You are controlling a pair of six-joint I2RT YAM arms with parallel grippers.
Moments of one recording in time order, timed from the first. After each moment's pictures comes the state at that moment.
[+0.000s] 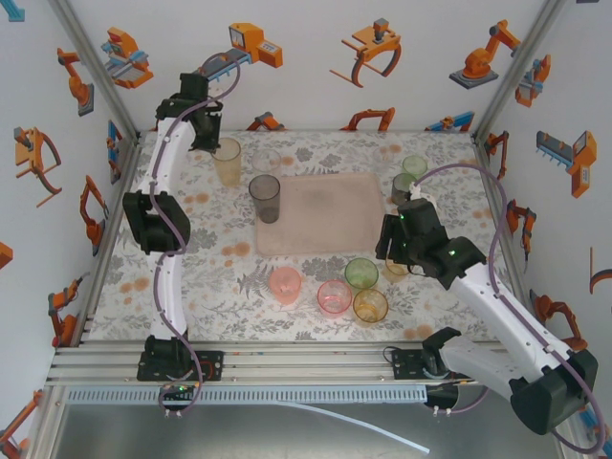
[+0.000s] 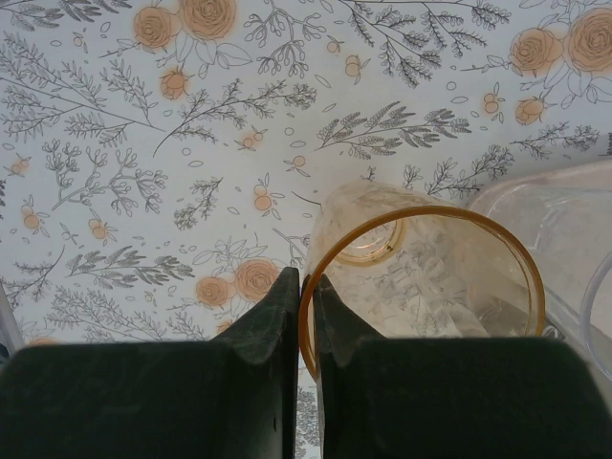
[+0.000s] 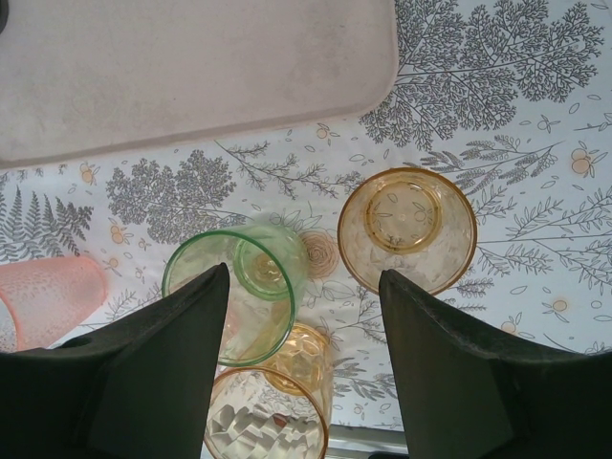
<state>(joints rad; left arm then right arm) -0.17 2.33 2.44 -1.04 -0.06 0.06 0.51 0.97 0.88 -0.75 0.17 0.53</state>
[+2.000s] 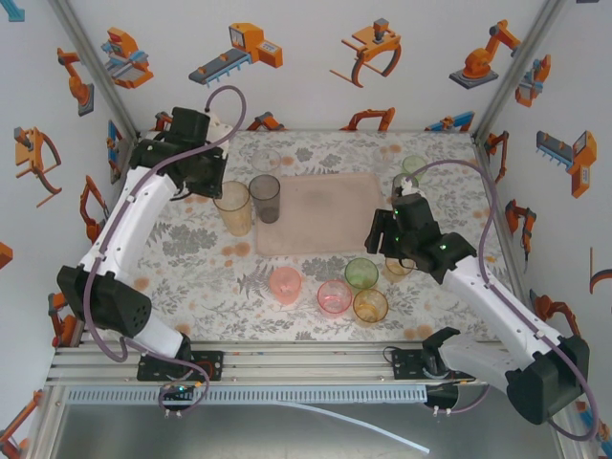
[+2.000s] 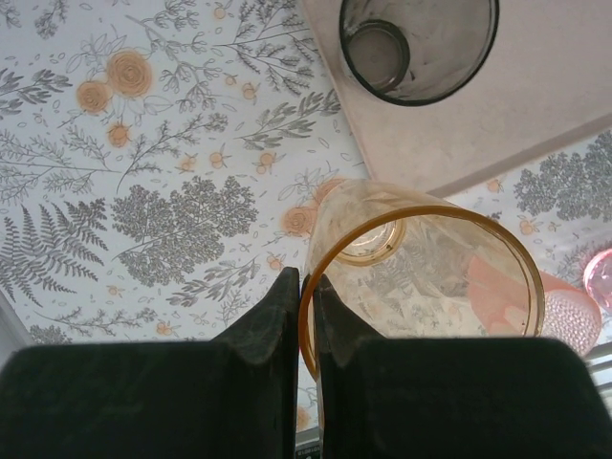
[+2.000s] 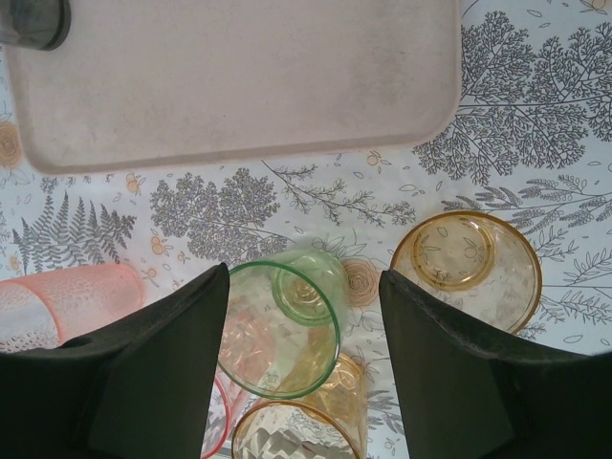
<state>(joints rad) -0.36 1.55 1.68 -1.08 0.01 0.05 0.51 1.04 0.86 -0.62 0.09 0.53</state>
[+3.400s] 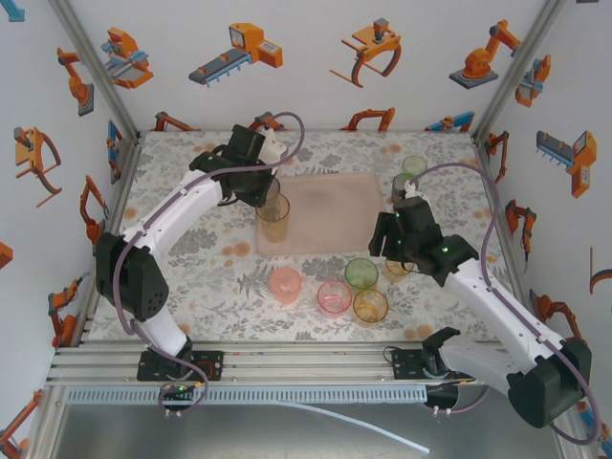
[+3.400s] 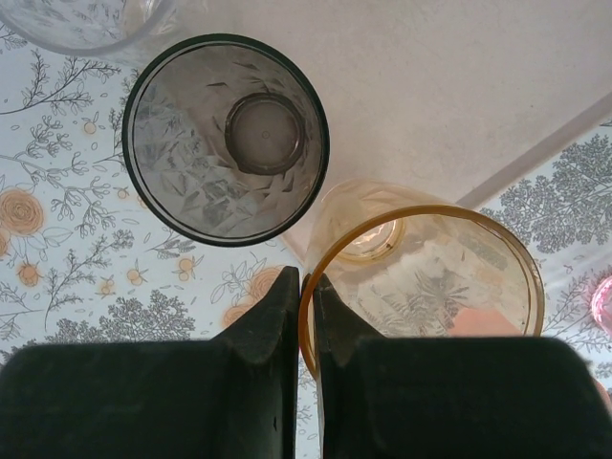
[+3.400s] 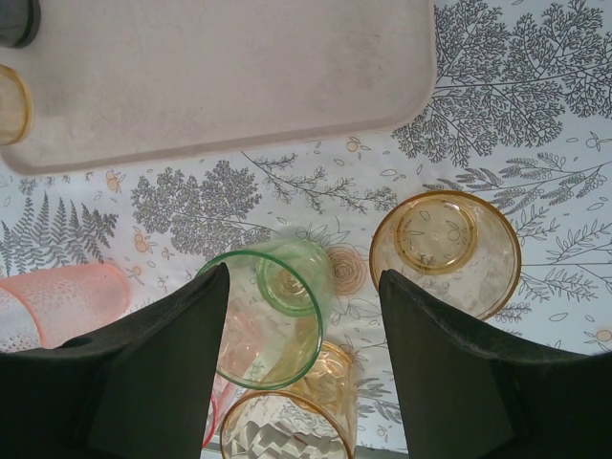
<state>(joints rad) -0.56 1.71 1.56 -0.80 0.01 0.11 0.51 1.02 0.85 -0.66 0.12 0.55</state>
